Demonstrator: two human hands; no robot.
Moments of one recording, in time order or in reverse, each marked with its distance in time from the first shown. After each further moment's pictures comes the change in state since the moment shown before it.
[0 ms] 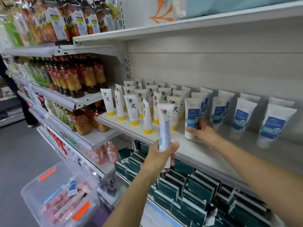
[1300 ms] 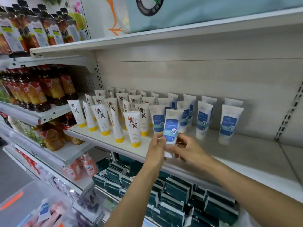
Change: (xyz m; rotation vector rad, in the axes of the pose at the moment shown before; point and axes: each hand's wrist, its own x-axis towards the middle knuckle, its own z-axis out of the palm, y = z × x) left_hand 0.030 0.016 0.098 0.076 0.044 0.076; right_hand -0.078 0.001 -0.044 0.149 -0.112 -0.080
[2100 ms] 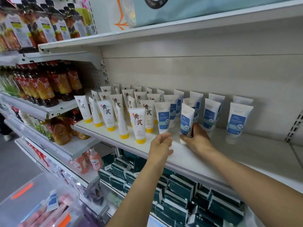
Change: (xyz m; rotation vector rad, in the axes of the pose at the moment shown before) left_hand 0.004 0.001 0.001 -0.114 0.099 -0.169; right_hand 0.057 0.047 -0.023 -0.541 0.332 0.135
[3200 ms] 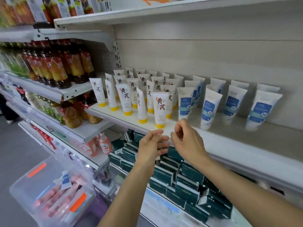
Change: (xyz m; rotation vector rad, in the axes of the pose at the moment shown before) left_hand -0.029 -0.014 -0.107 -0.221 -0.009 -0.037; right_hand -0.110 -0.105 0.050 -0.028 0.051 -0.288
